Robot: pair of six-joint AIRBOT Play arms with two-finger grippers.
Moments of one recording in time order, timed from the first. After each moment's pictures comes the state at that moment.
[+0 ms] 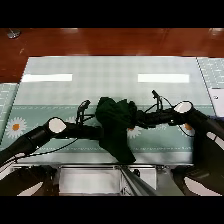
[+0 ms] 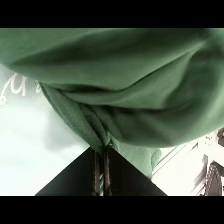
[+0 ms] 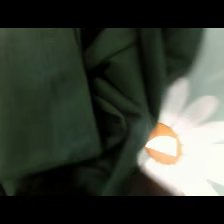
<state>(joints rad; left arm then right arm) -0.60 -1.07 0.48 0.53 -0.70 -1.31 0.25 -1.22 0.60 -0.52 0.92 1.32</state>
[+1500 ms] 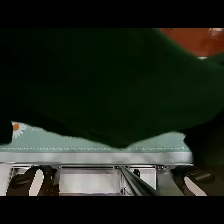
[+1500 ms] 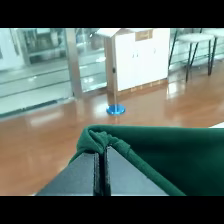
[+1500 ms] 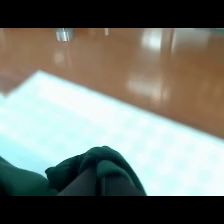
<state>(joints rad) 0.29 -0.50 1.70 0.77 -1.27 -1.25 0.21 -0.80 1.92 -1.23 1.53 1.52</state>
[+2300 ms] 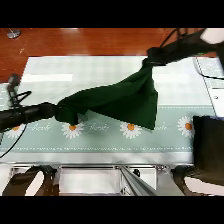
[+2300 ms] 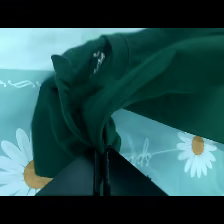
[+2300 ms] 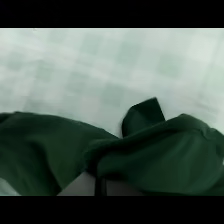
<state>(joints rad) 0.12 -0.70 0.57 0.84 -0.98 -1.26 0.21 -1.44 1.62 -1.16 1.15 1.51</state>
